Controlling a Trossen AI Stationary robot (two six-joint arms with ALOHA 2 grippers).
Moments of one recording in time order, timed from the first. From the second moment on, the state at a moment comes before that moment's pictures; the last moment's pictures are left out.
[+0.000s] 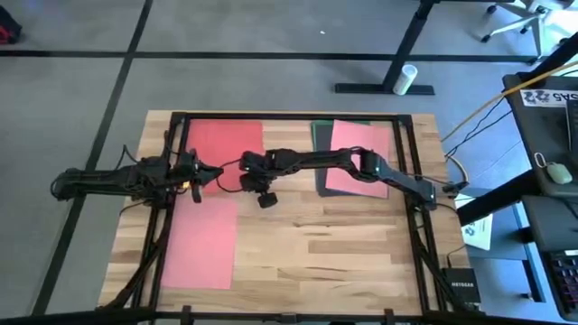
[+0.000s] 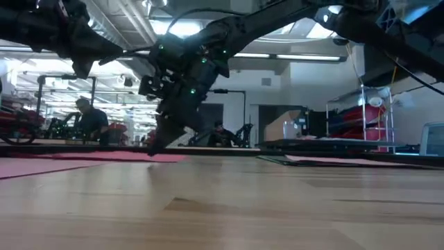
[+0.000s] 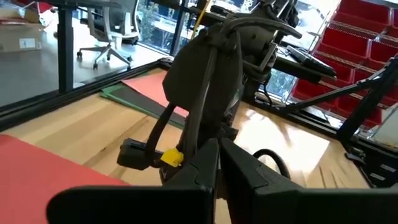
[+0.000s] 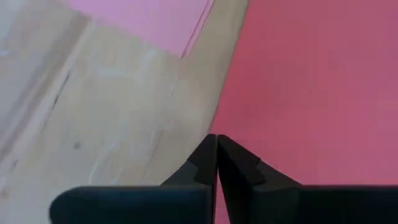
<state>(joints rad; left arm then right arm) 0.02 0.22 0.22 -0.12 -0.26 -0.31 -0.12 2.52 2.13 -0.63 -0.18 -0.50</state>
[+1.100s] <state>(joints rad) 0.02 0.22 0.22 -0.13 -0.26 -0.31 -0.17 2.50 2.10 -0.64 -0.04 -0.42</state>
